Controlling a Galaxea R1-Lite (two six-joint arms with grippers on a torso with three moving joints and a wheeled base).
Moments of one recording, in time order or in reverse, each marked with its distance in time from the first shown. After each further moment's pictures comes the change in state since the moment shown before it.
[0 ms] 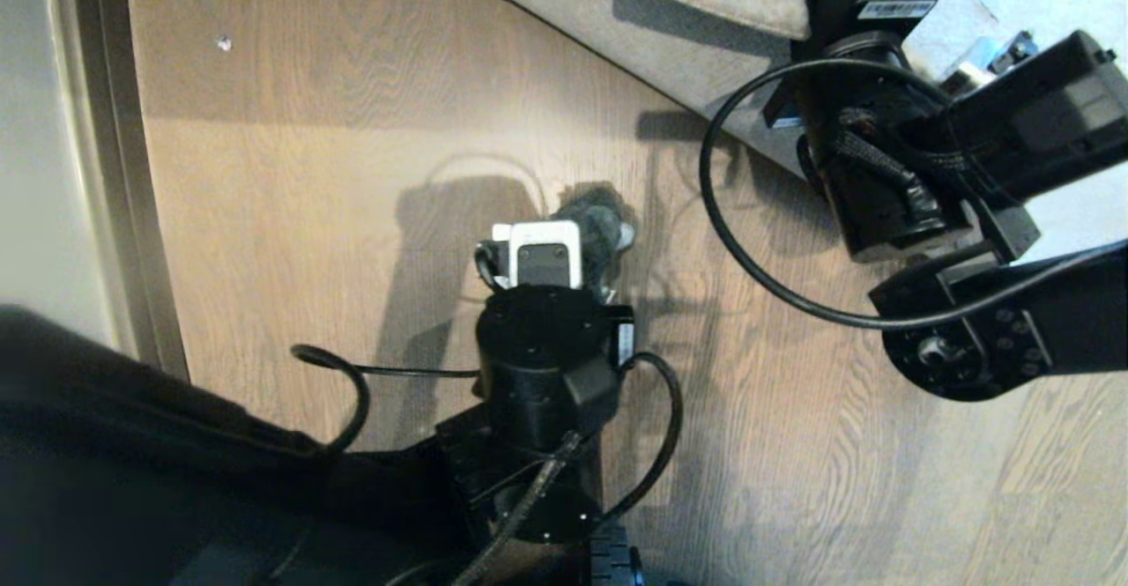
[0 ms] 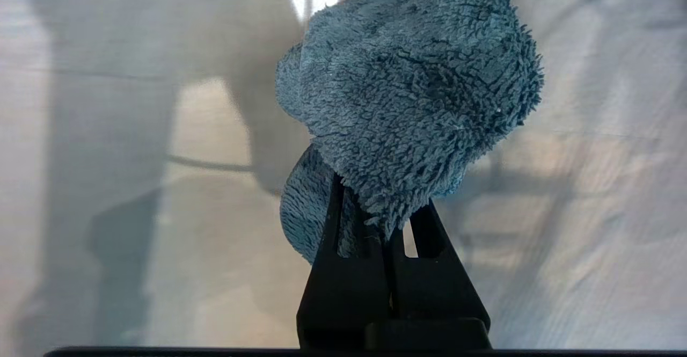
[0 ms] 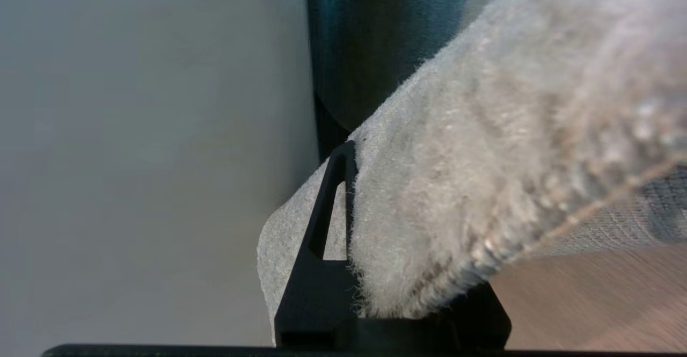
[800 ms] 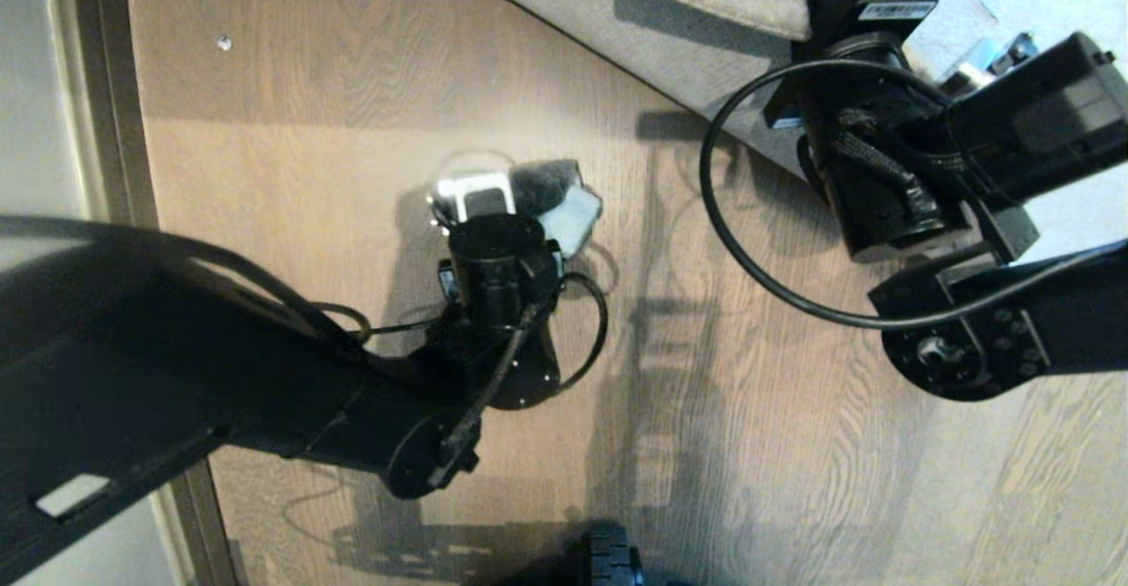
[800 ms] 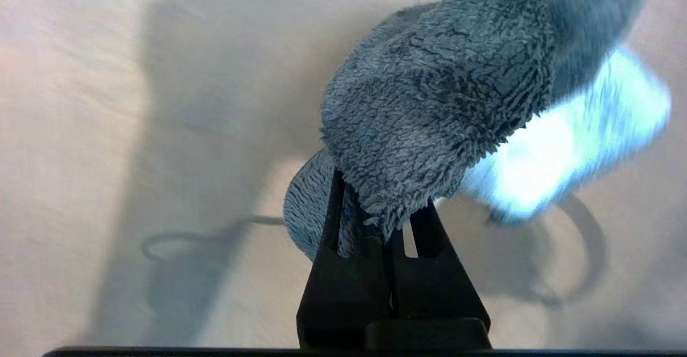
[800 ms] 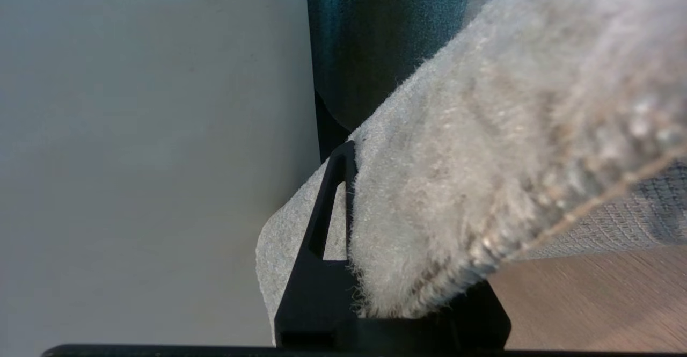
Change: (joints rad) left arm 0.250 0.079 -0.138 0.005 0.016 0.013; right arm -0.003 0.004 0.001 -0.003 -0.001 0.005
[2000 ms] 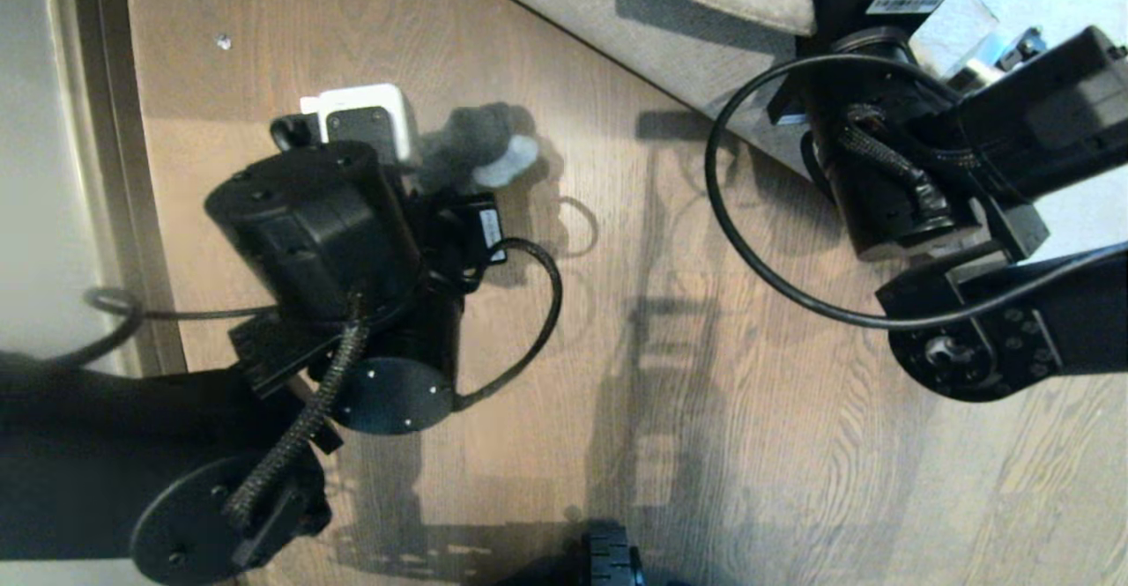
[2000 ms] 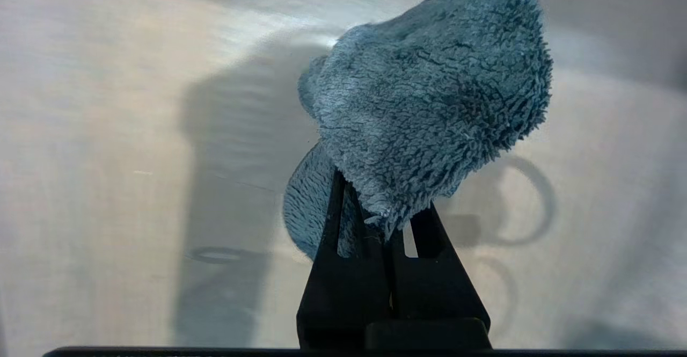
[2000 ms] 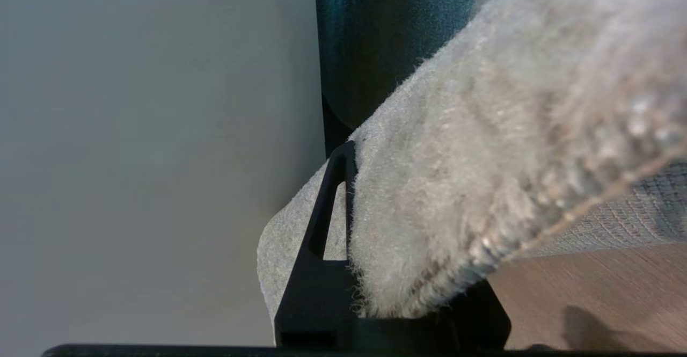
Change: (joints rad) left arm -0.077 -0.310 0.168 0.003 -0.004 0.121; right arm 0.002 -0.016 0.005 0.002 0.001 -0.003
